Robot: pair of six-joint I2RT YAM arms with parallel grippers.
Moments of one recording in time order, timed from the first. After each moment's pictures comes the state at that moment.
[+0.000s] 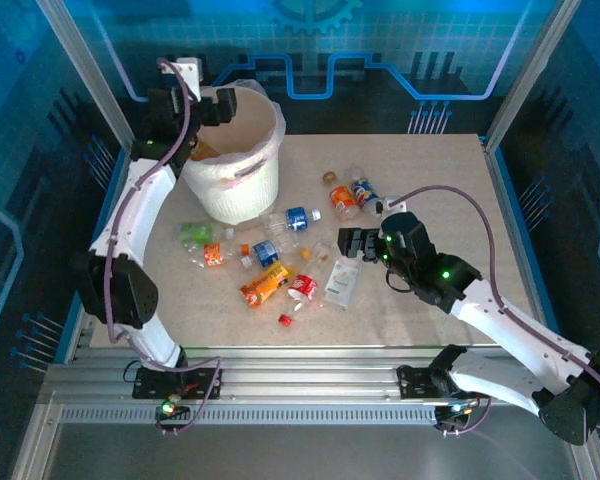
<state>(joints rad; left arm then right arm) -0.08 1.69 1.75 -0.27 -0.01 -0.13 0.69 0.99 0.87 -0.45 0.26 0.52</state>
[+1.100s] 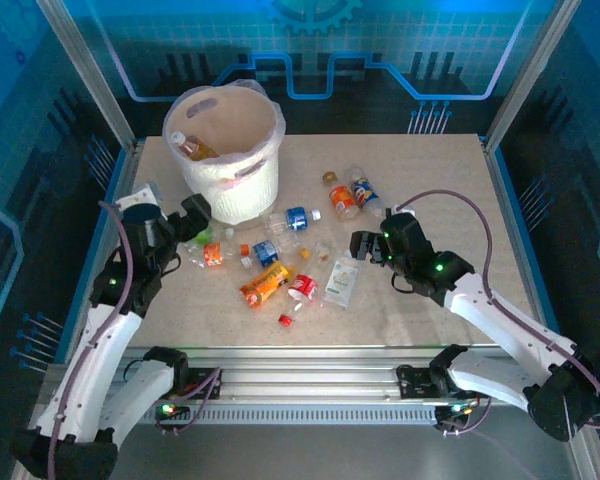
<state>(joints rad) -0.14 0.79 0.87 -0.52 -0.17 -0.64 0.59 1.05 0.82 -0.54 0.26 0.60</state>
